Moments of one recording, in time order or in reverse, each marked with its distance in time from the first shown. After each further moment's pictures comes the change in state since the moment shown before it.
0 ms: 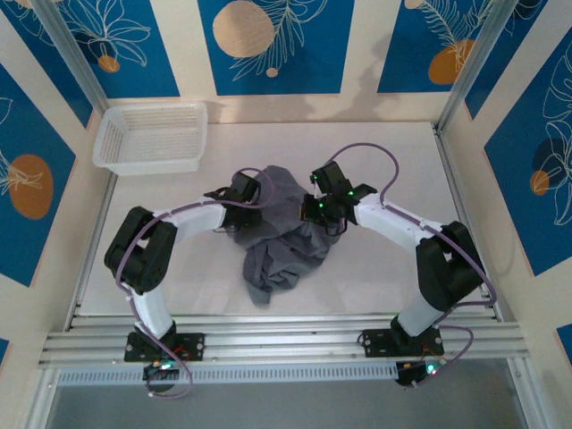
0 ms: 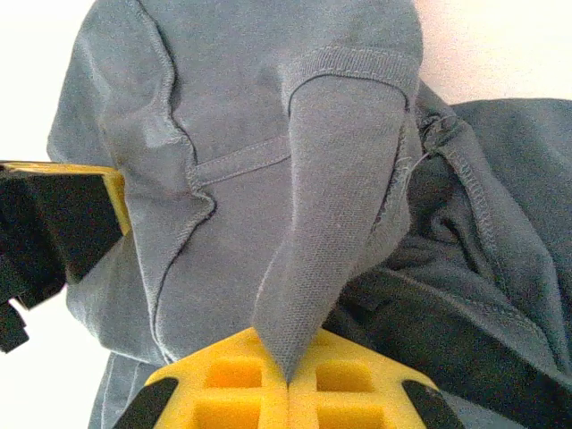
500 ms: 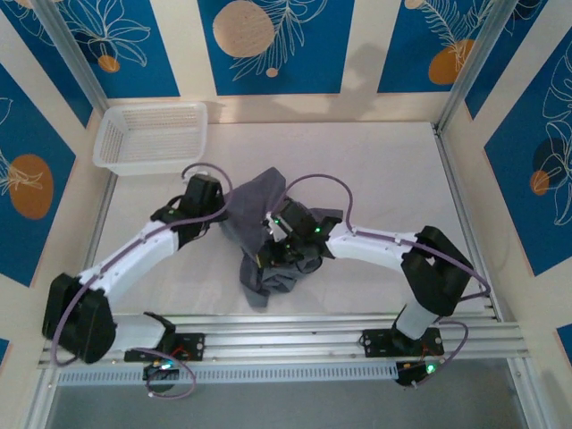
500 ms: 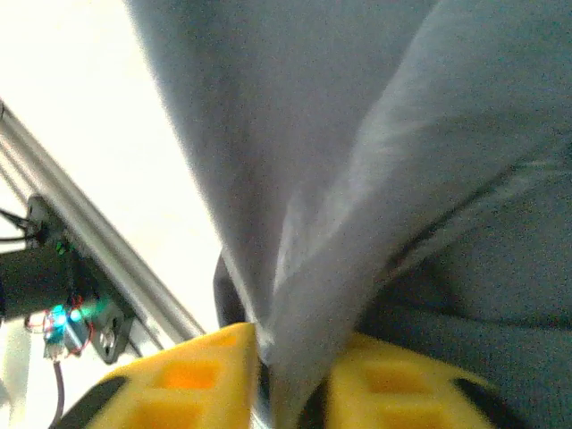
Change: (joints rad) left arm 0.072 -0.552 -0.235 -0.111 -0.261 -0.116; right arm 0.338 0.026 -0.098 0.128 -0.215 0.034
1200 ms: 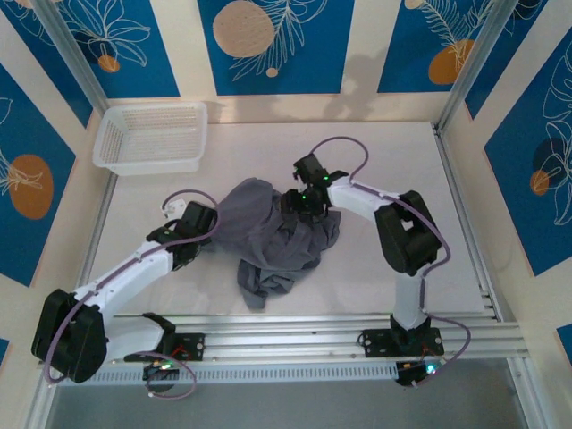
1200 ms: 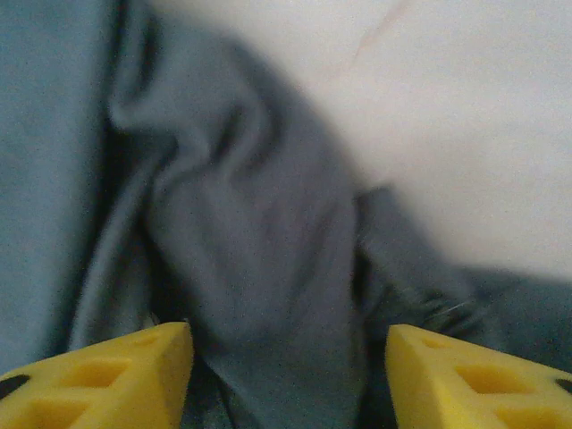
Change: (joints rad) left arm 0.004 -0.085 -0.169 -0.106 -0.214 -0.187; right arm -0.332 0.344 0.361 -0.175 0.208 -0.127
